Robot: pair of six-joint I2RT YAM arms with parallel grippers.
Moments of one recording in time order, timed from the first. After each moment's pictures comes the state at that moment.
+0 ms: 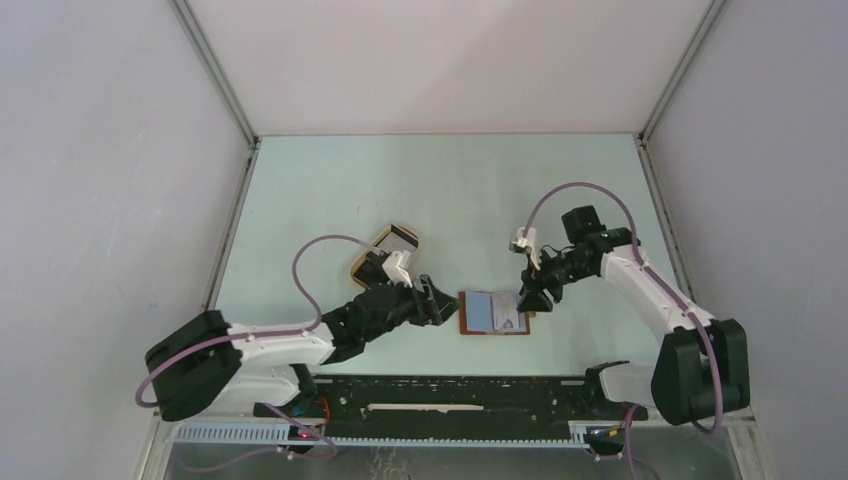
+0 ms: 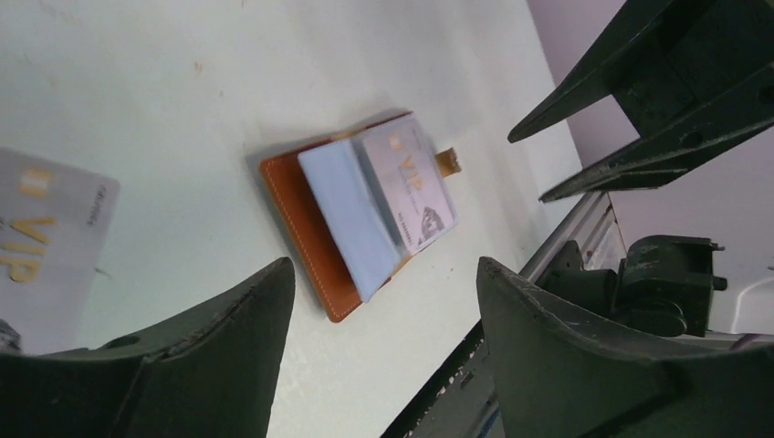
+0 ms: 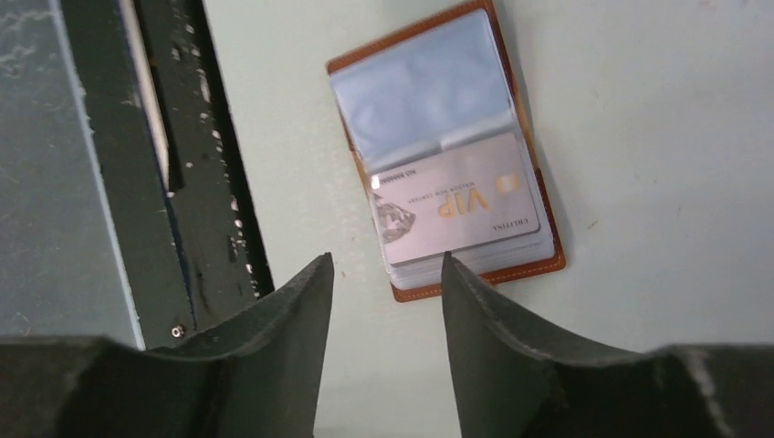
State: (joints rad) left arm -1.00 1.15 0.33 0.53 -0.12 -0.83; right arm 0.20 1.25 0.87 -0.92 -0.87 -0.88
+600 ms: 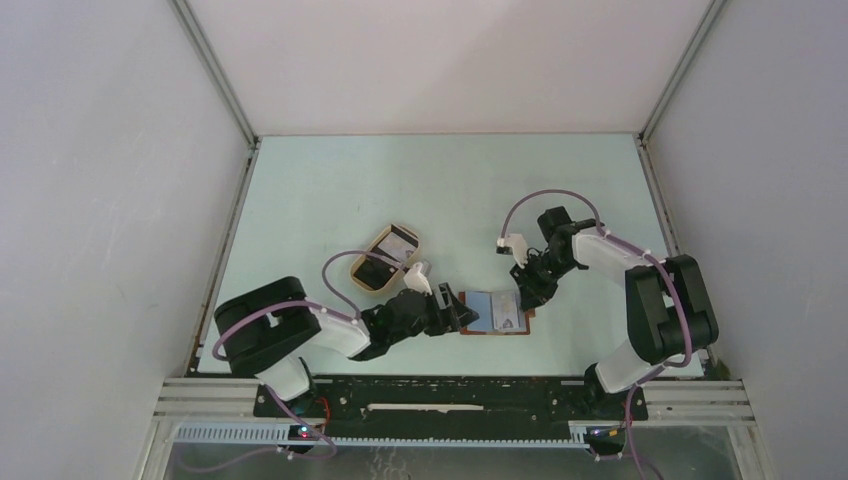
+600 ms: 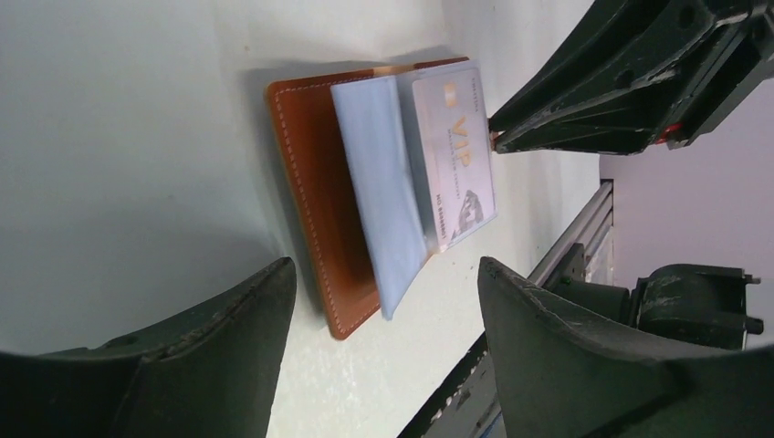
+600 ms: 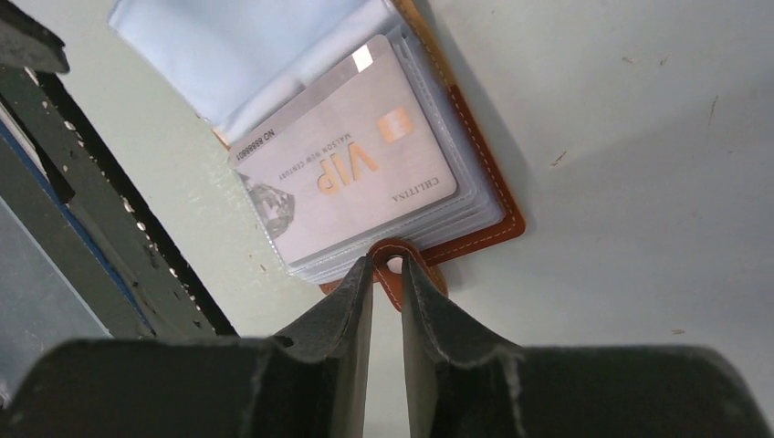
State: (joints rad) left arm -1.06 1.58 0.38 0.75 -0.10 -1.09; right arm 0.27 1.57 0.89 -0.80 -0.57 -0.66
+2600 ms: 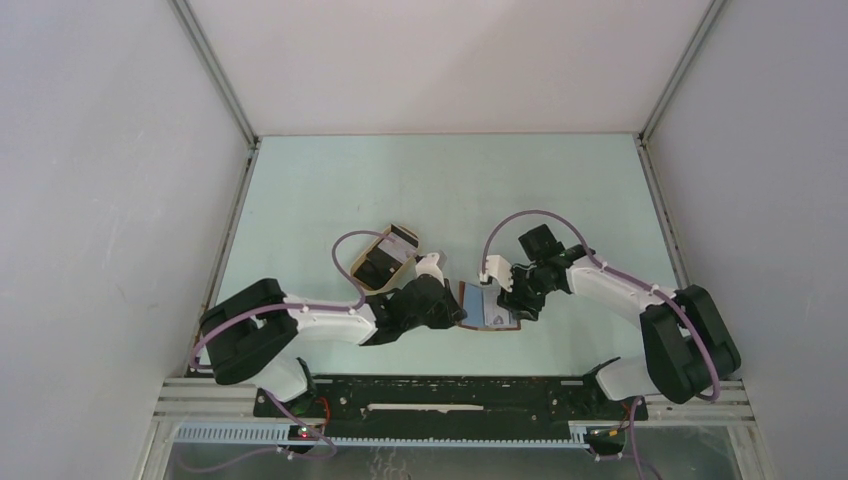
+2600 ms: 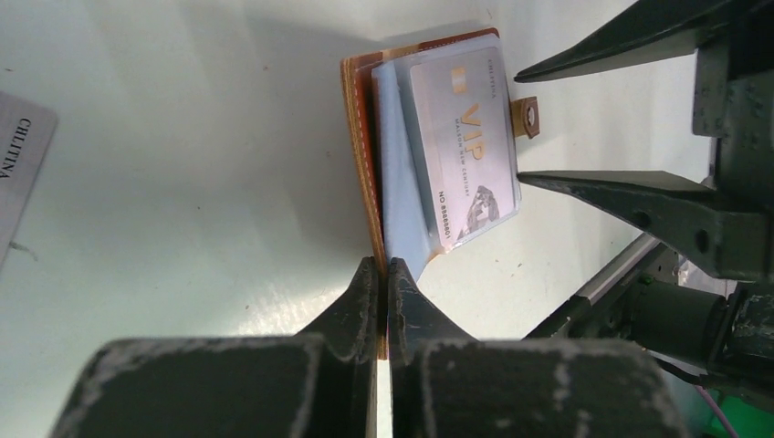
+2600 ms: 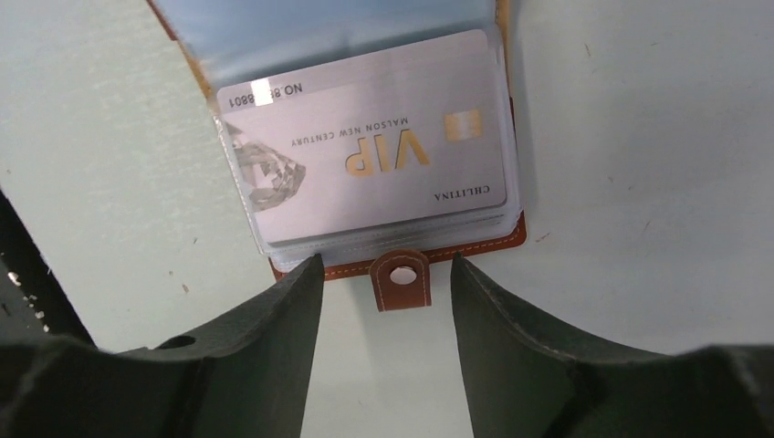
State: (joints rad) left arm -1.06 1.52 0.60 0.27 -0.14 -0.96; right arm 0.46 1.39 0.73 -0.59 -0.40 -0.85
